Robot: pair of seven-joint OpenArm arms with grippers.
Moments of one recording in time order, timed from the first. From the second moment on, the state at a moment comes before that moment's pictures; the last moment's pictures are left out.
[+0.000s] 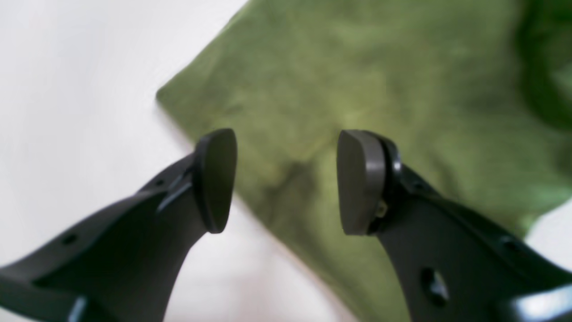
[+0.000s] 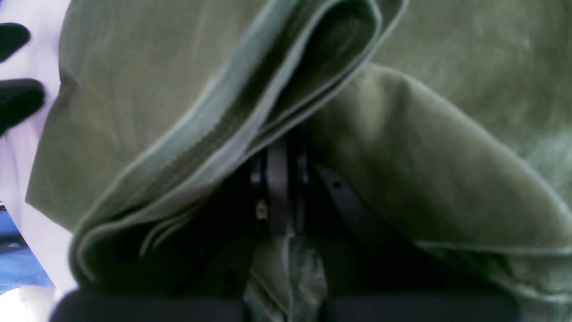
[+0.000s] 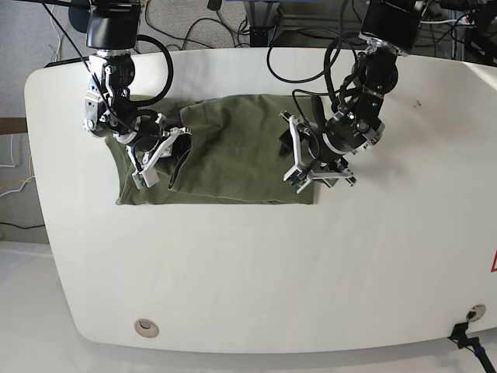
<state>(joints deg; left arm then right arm) -0.1 -10.4 16.2 96.9 -3.0 -24.5 51.2 -0.7 11.8 8.9 77.5 38.3 31.1 -50.2</state>
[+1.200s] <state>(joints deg) -0.5 -11.8 13.9 89.5 -4.9 -24.7 49.1 1.9 16.2 37.0 69.6 38.2 38.0 -55.7</state>
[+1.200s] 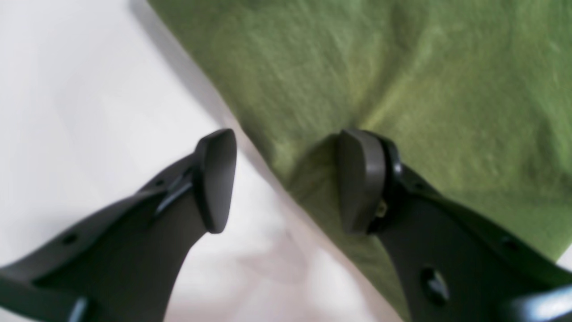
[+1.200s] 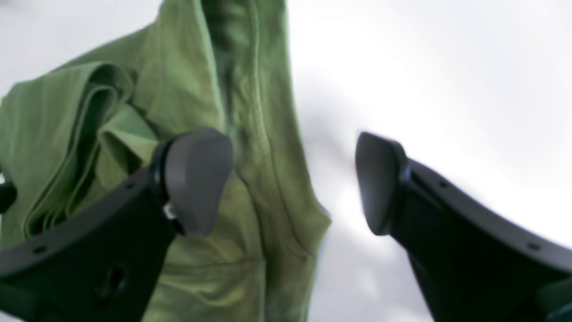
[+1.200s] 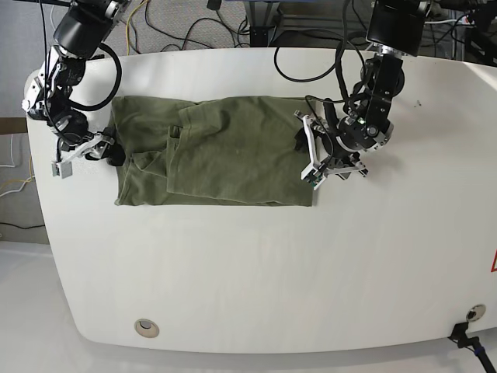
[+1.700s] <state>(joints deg) -0.3 -11.8 13.9 89.5 -5.0 -24.7 49.0 1.0 7.4 32.1 75.2 38.2 38.9 -56.4</state>
